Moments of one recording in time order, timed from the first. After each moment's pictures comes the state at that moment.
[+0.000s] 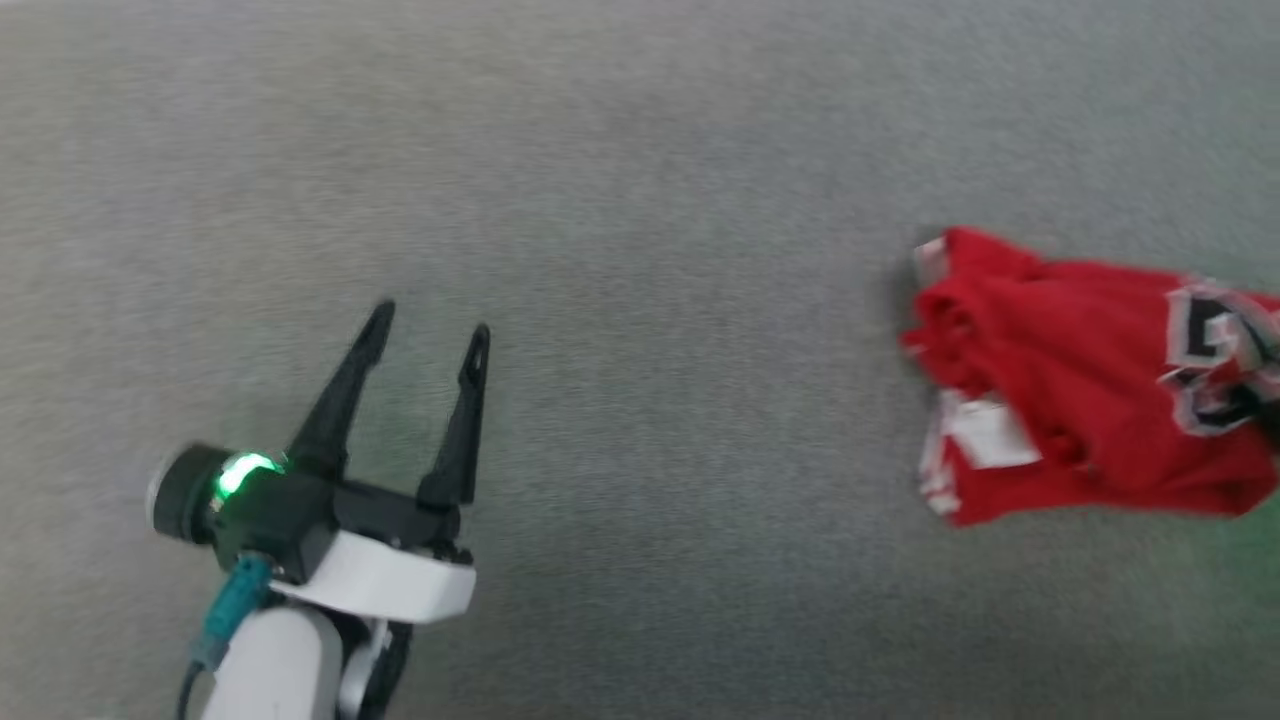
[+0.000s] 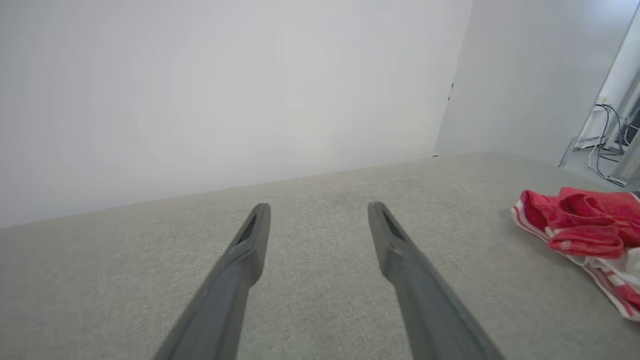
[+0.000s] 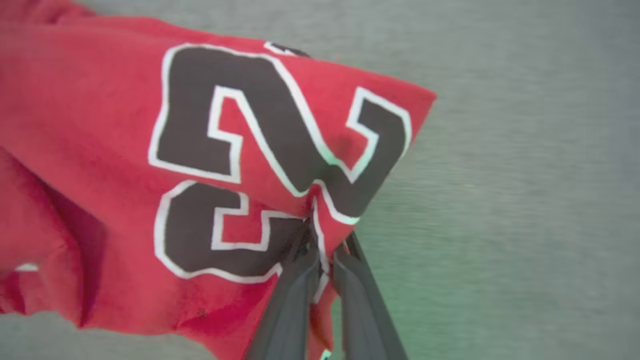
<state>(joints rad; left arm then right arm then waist) -0.17 0.14 -0.16 -0.03 -0.12 -0.13 -0.26 -0.31 -0.75 0.17 0.27 0.84 0.13 0.50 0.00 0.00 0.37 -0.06</state>
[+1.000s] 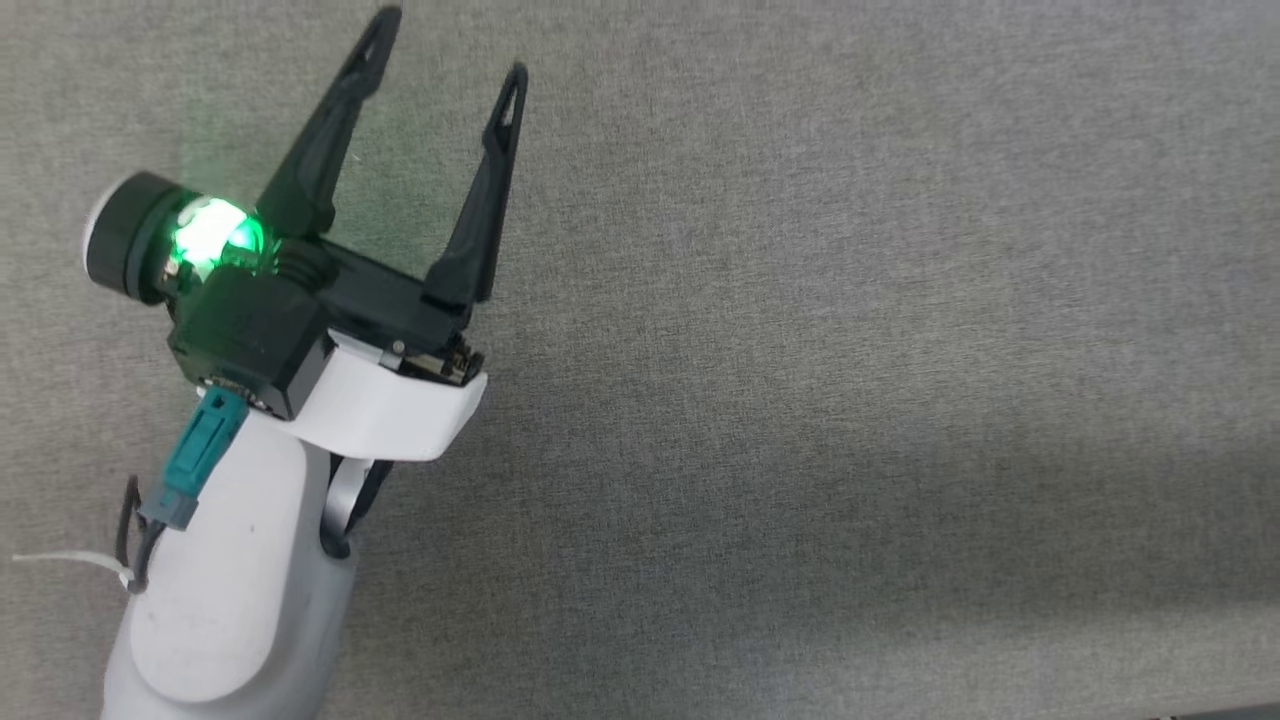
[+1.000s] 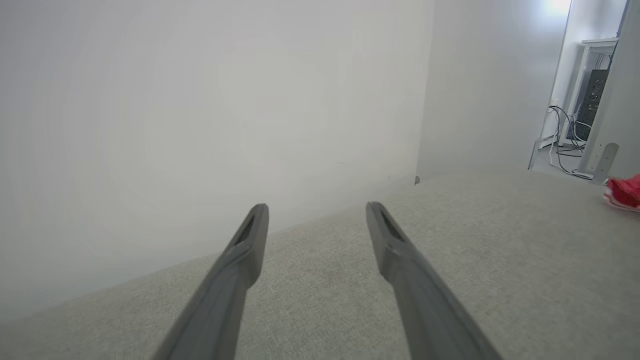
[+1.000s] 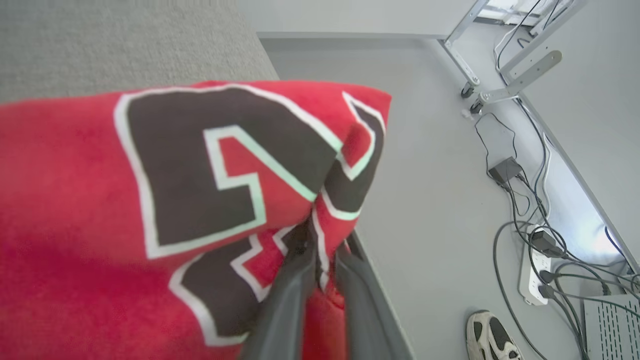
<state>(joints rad) -0.55 0.22 -0.26 -0.06 -0.11 -0.13 -0.26 -0.79 -0.79 -0.03 1.08 0.53 0.13 -0.07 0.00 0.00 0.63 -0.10</state>
